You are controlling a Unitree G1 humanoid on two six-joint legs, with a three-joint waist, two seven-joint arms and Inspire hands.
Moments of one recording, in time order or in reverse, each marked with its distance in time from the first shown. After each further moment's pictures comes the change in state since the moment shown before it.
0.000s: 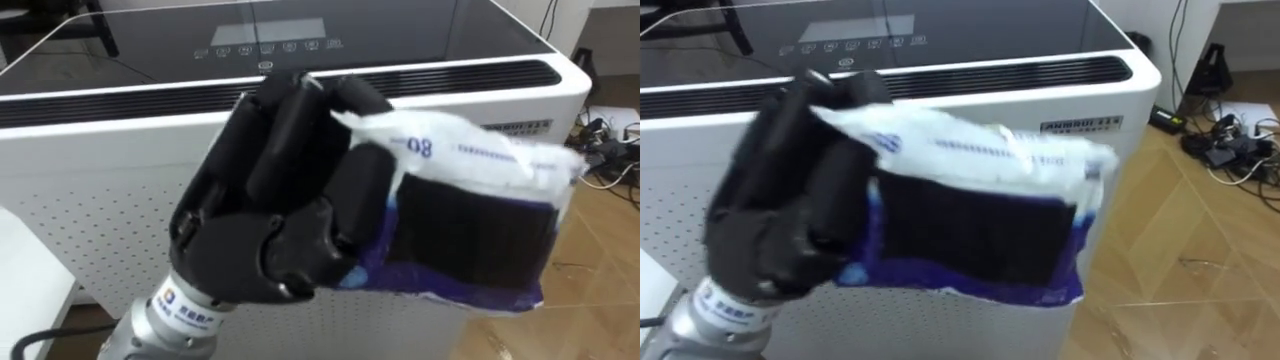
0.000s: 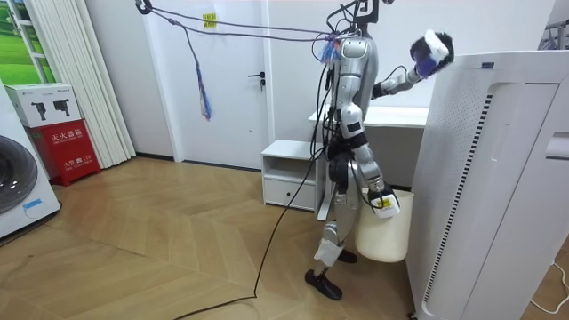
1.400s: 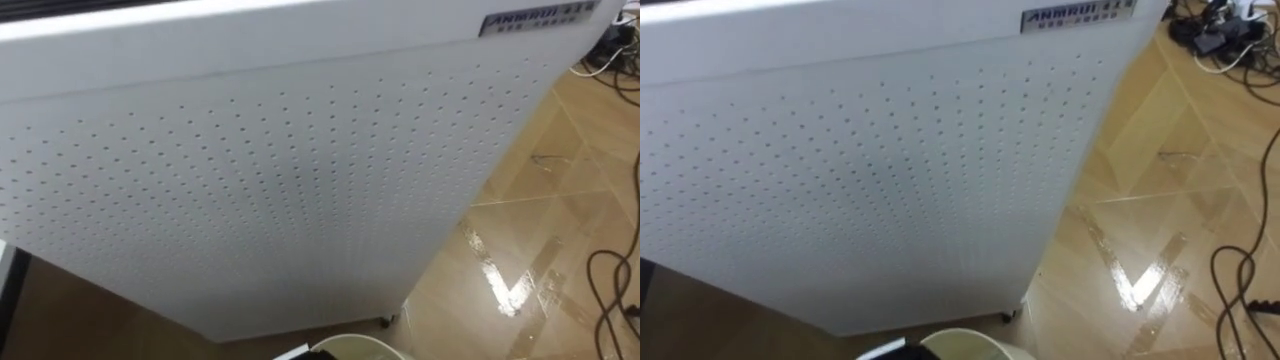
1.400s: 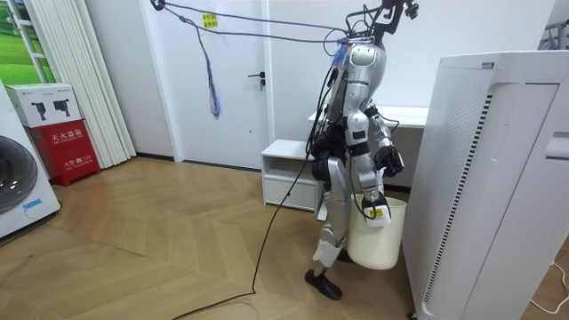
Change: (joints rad) left arm -0.023 0.012 -0.236 0.924 0.748 -0.047 -0.015; right arm -0.257 0.004 0.058 0.133 0.075 -0.029 -0.009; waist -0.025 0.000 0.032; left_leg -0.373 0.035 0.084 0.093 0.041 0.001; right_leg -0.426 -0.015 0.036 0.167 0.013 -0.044
